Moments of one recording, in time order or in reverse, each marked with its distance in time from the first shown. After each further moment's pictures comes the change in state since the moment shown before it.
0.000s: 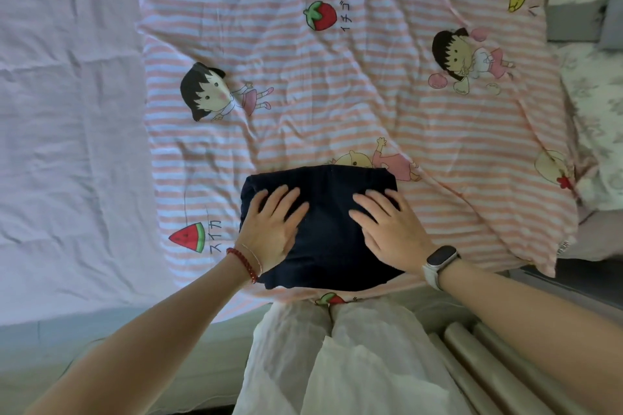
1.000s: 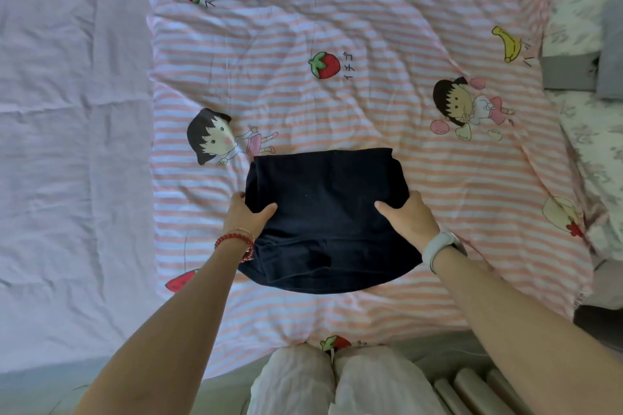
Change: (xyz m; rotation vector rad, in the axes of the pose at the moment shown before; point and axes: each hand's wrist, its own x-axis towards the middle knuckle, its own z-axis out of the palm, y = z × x) left_hand 0.068 -0.073 0.016 -0.990 -0.100 -1.137; right_hand 0.075 0.059 -0.013 0.898 -0.107 1.142
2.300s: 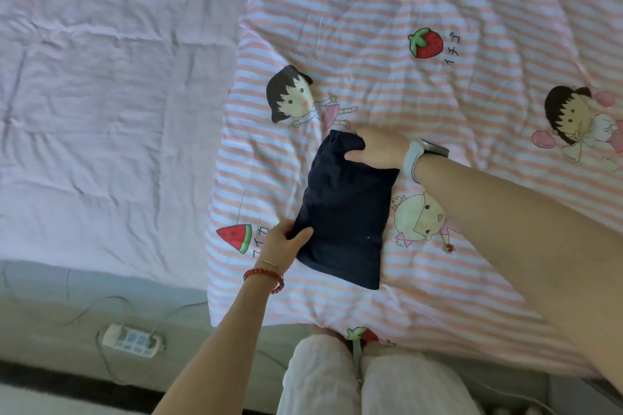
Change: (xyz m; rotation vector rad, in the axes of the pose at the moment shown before) left_hand -0.064 -0.074 0.000 -0.277 -0.039 -0.016; right_hand 0.024 -0.160 0.086 -0.631 -0.458 -0.777
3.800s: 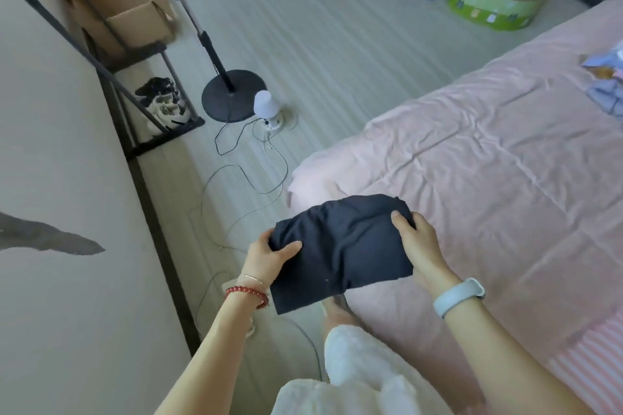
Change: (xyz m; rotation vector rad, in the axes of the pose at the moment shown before) left_hand -0.164 -0.308 -0.539 -0.767 0.728 -0.188; right_hand 0.038 -0.608 0.306 0.523 -0.012 -0.098
